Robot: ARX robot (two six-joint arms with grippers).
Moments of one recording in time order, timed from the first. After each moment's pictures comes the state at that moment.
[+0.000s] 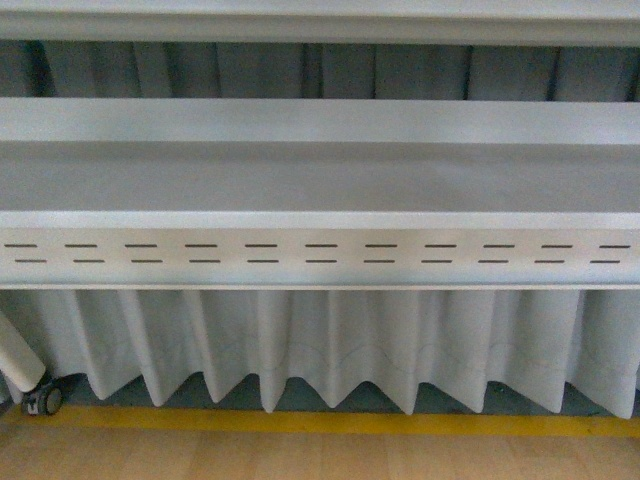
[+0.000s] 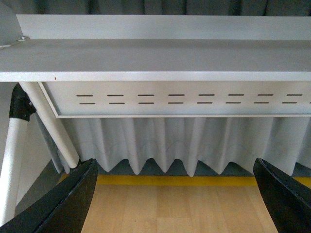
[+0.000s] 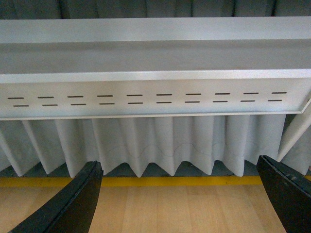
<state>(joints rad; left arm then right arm) 0.00 0.00 0.01 0.00 0.00 0.00 0.00 0.00 0.01 0.00 0.00 -0.01</state>
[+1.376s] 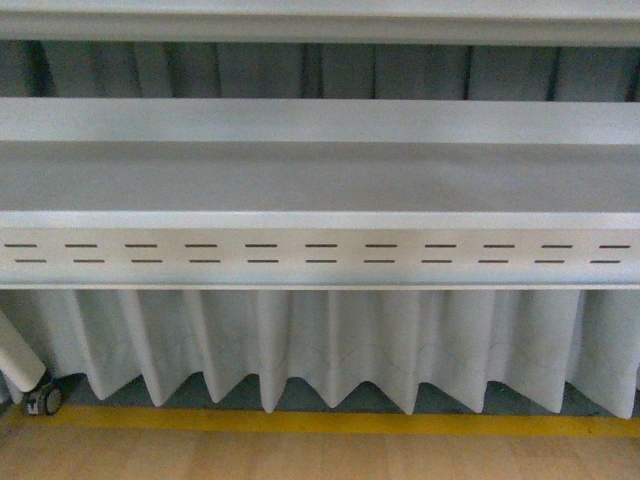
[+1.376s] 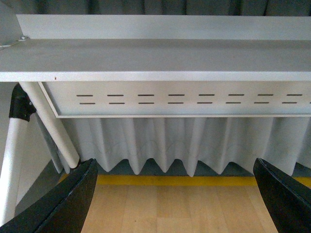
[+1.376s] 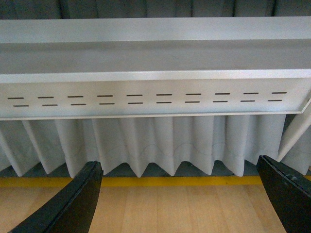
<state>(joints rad) 0.00 0.00 0.01 0.00 0.00 0.00 0.00 0.00 0.01 0.00 0.00 -0.01</state>
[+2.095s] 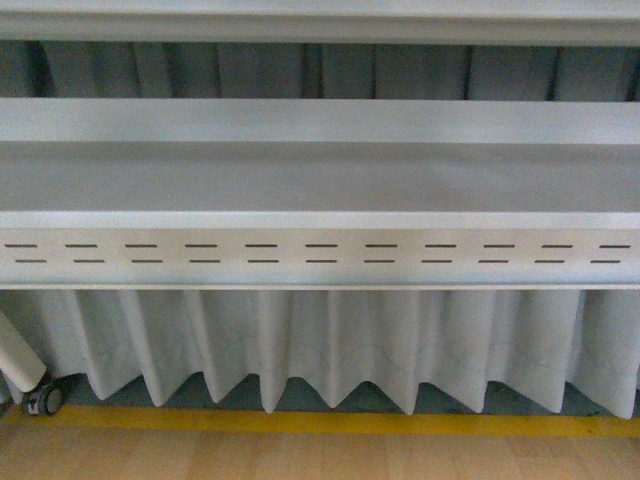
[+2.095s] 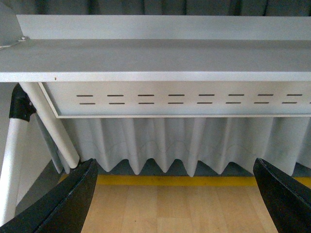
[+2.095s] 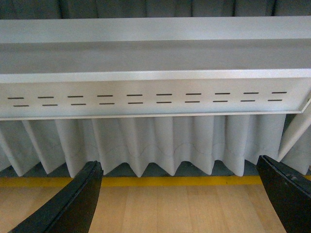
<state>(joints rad) 0.00 0.00 0.01 0.00 0.00 0.00 0.00 0.00 0.01 0.00 0.00 -0.01</state>
